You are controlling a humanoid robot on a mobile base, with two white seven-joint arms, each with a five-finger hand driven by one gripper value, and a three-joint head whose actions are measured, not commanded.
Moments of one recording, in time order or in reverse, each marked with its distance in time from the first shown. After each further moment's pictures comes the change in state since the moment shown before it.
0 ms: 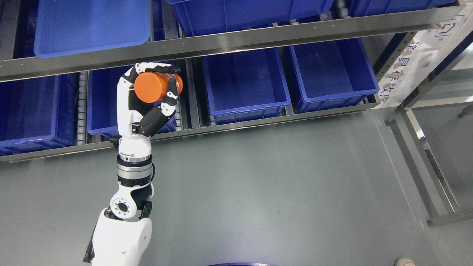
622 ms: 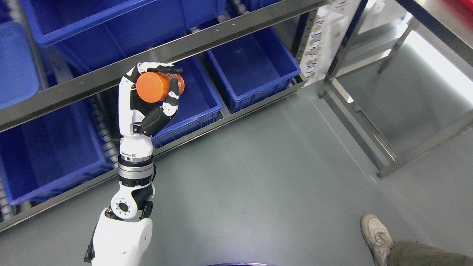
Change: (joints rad) left arm 0.001 0.000 -0.006 -0.006 0.000 0.014 0.000; right arm -0.002 0.001 0.000 0.000 0.000 0.000 0.000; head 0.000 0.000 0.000
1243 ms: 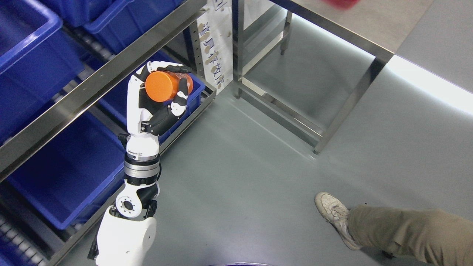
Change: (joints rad) left arm -0.017 0.000 -0.044 -0.001 -0.001 0.009 -0.002; right arm 0.000 0.001 0.000 0.000 0.000 0.000 0.000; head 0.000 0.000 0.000
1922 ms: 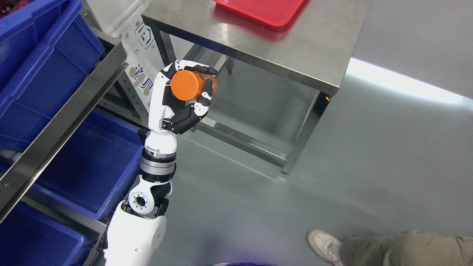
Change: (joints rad) left arm -0.038 0.000 -0.086 0.001 -0.001 0.078 0.000; right arm 0.001 0.000 0.000 0.000 0.000 0.000 0.000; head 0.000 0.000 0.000
